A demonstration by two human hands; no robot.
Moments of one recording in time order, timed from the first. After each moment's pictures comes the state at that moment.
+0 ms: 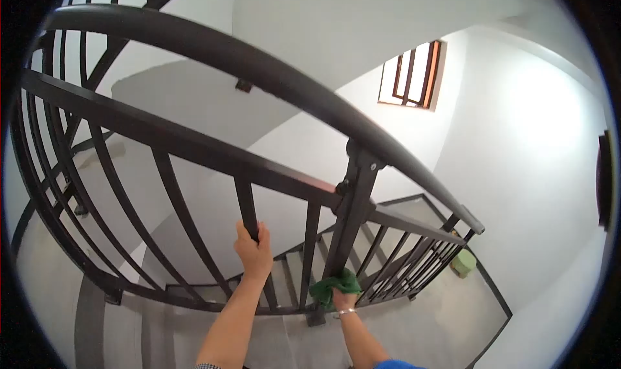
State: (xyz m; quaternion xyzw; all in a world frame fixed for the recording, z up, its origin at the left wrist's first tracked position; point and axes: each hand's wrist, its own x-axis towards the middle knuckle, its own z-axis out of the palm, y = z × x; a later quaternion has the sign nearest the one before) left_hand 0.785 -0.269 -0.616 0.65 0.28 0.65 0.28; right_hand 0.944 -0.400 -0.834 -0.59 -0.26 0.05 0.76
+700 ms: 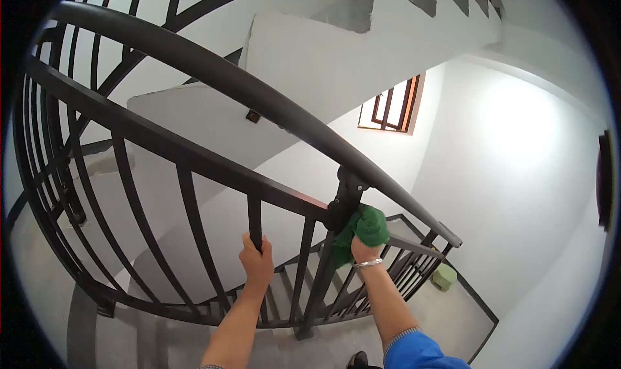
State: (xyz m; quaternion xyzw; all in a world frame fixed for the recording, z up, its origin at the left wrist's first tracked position) left_hand 0.784 -0.266 -0.622 0.65 0.26 0.64 0.33; right_hand 0.950 -0.411 -0.545 -0.66 -0.43 -0.39 0.47
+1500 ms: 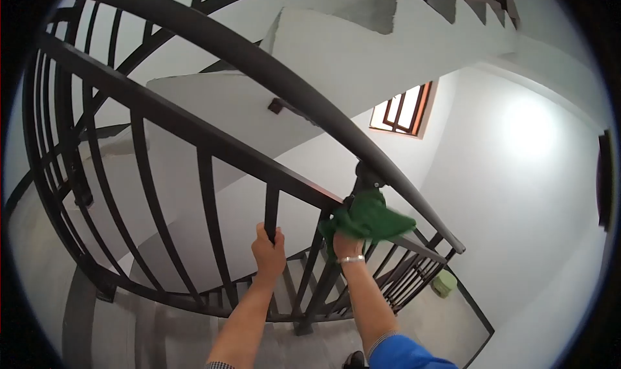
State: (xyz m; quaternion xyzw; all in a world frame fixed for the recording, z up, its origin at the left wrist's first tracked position) left_hand 0.784 -0.266 -0.625 0.64 0.29 0.62 0.36; right_hand 0.948 -0.353 -0.608 -0.69 -0.41 -0.49 0.34
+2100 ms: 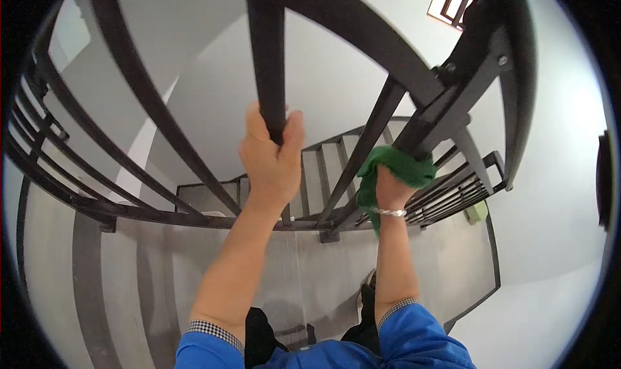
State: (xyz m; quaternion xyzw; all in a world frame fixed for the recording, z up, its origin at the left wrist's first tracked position) left_hand 0.772 -0.255 -0.620 0.66 0.25 0.62 0.34; right_hand 0.949 -0.351 -0.706 -0.72 -0.32 -0.23 0.57
